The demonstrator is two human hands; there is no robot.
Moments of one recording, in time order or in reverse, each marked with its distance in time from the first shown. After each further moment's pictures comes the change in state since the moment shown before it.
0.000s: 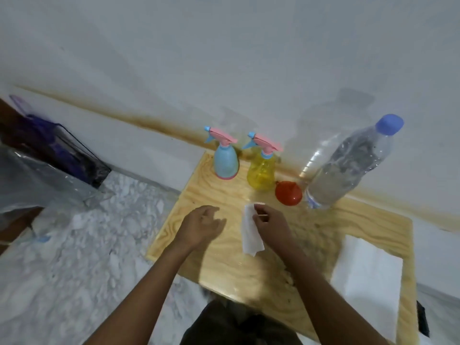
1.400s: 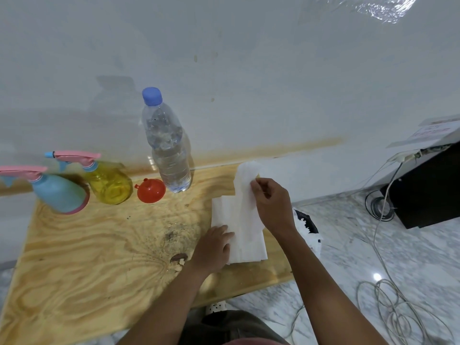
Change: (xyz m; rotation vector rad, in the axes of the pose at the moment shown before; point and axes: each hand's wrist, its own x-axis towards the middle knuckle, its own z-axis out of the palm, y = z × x) left_hand -0.058 0.083 0.305 0.754 -0.577 0.694; right_hand -0.147 0.096 -0.237 0.242 0.744 0.164
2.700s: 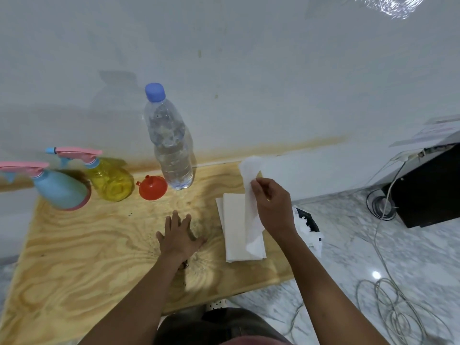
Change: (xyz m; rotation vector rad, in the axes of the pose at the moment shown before) left_hand -0.007 -0.069 -0.025 0.009 0.036 -0.518; right_hand -0.006 0.003 0.005 0.086 0.001 -0.063
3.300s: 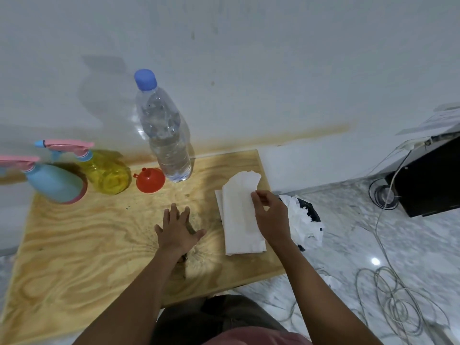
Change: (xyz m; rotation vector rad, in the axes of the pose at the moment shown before) left_hand -0.001 0.000 -0.001 0.002 -0.005 -0.004; right_hand -0.009 0.066 0.008 -0.226 -0.001 0.120
